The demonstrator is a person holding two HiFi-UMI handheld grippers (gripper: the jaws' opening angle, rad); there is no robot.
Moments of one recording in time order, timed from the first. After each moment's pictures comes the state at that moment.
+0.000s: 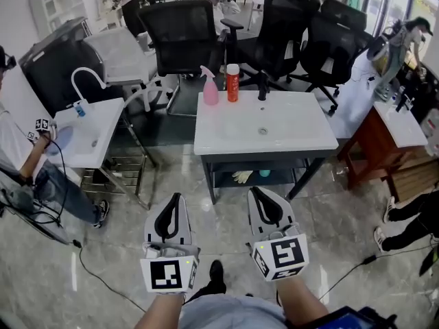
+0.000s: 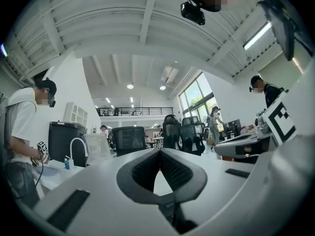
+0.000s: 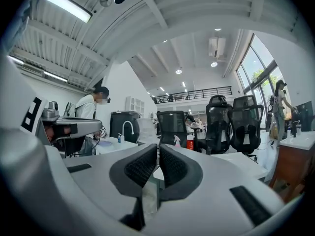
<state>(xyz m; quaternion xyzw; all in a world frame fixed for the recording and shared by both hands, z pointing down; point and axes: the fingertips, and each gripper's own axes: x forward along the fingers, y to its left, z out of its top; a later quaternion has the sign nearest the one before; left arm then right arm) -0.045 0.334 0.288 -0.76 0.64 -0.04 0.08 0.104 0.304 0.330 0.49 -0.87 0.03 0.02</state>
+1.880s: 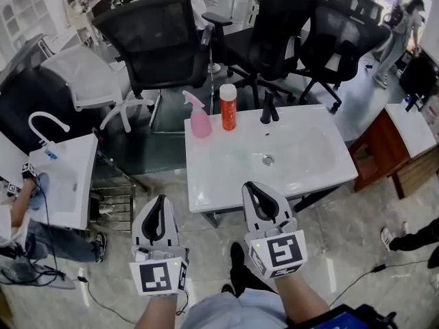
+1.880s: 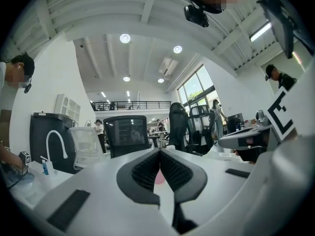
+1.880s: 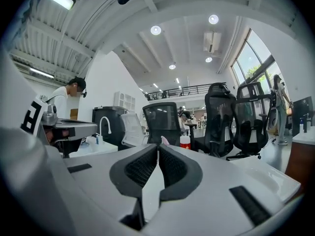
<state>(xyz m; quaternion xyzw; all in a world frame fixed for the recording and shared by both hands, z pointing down) -0.102 0.033 0.318 -0.78 0.62 -0.07 0.06 0.066 0.011 0.352 0.52 -0.85 0.05 0.03</state>
